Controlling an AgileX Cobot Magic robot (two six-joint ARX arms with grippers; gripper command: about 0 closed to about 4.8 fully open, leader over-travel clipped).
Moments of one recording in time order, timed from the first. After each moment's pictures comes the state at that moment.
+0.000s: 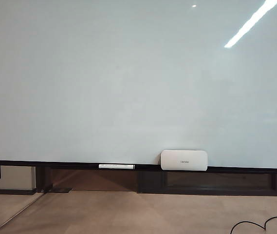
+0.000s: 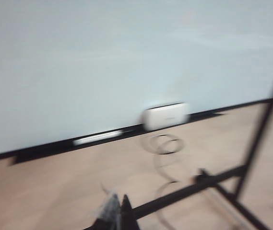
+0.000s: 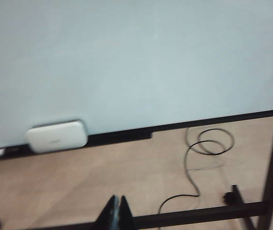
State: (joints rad) left arm -0.04 0.00 0.01 0.02 0.52 0.02; right arm -0.09 0.00 0.00 -0.05 -0.05 0.20
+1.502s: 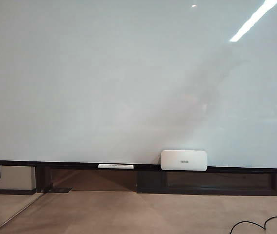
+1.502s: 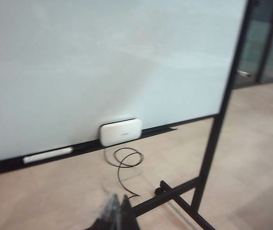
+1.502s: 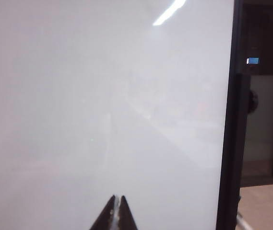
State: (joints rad) left arm -0.27 0.02 0.01 0.10 0.42 -0.08; right arm -0.13 0.59 0.46 0.48 0.10 -0.03
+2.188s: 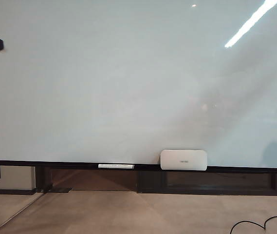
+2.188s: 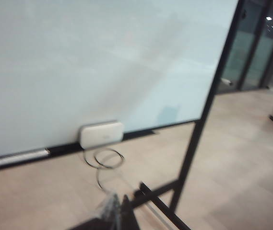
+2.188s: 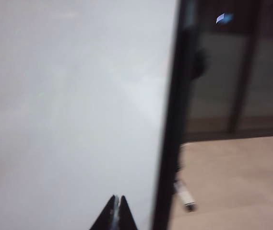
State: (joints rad) left arm -0.32 0.17 0.01 0.26 0.44 -0.15; right arm -0.54 0.97 0.68 0.41 -0.23 -0.05
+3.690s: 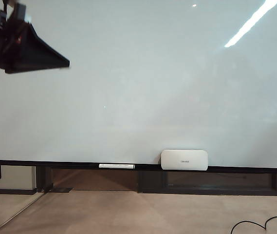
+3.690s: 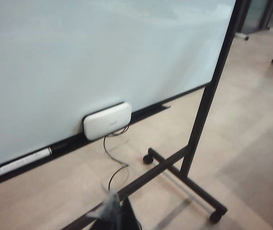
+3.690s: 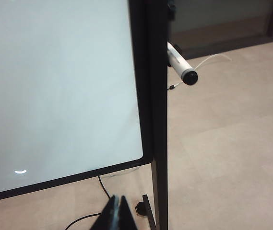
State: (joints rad) left arm -0.32 1.05 0.38 0.54 0.51 0.05; right arm -0.73 1.69 0.73 0.77 -0.45 0.02
